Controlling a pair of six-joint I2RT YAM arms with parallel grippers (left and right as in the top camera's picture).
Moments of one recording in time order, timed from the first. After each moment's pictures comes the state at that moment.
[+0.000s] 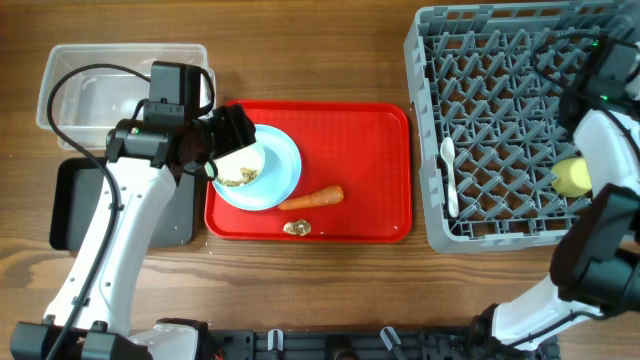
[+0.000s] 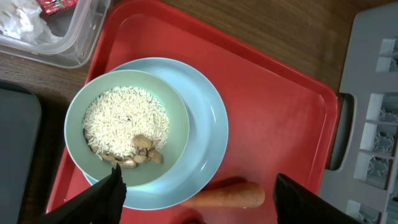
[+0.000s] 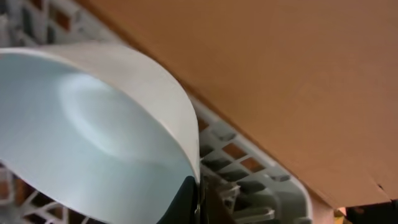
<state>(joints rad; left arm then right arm) -0.14 1.43 1.23 -0.86 0.18 -0.51 -0.34 1.84 1.30 -0.24 0.93 0.04</state>
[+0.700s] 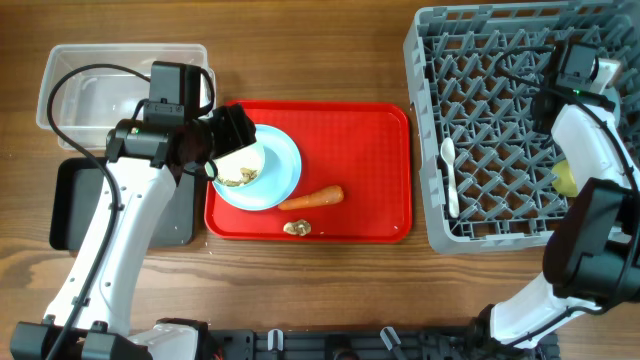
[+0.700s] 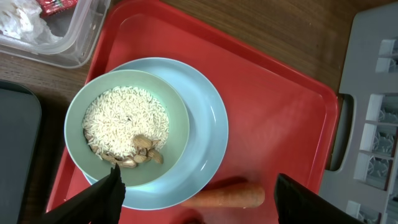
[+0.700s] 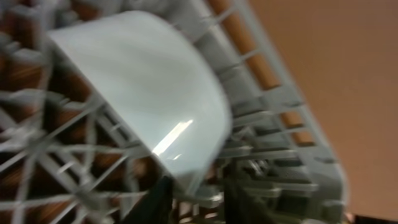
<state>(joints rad) -0.14 1.43 1.23 -0.86 0.18 -0.51 -0.25 1.85 1.30 -0.46 0.78 0.03</state>
